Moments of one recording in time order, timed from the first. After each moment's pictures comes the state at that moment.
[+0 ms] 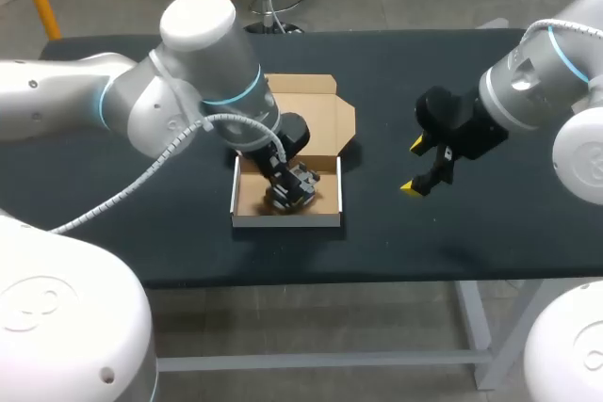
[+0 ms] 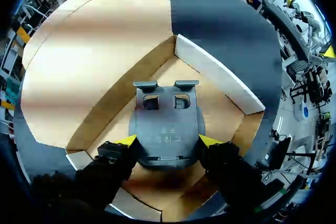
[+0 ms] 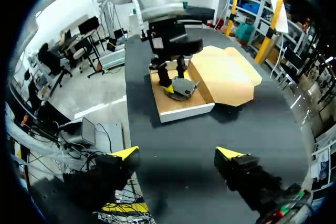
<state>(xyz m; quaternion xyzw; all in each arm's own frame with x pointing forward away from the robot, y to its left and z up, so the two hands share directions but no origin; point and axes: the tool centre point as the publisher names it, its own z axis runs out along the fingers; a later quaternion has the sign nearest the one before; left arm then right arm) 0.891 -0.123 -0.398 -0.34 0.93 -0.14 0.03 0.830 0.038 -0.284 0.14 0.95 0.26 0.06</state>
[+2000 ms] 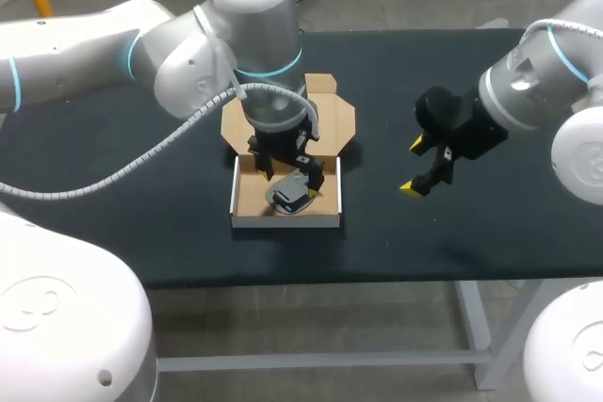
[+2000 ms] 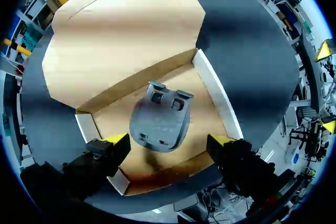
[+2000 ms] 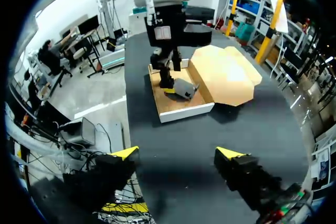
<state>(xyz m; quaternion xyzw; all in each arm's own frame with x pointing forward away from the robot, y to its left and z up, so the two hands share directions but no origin) 0.878 -0.134 -0.362 -0.51 0.86 -0.07 0.02 0.831 0.039 -0.285 0.14 0.95 0.26 0.06</state>
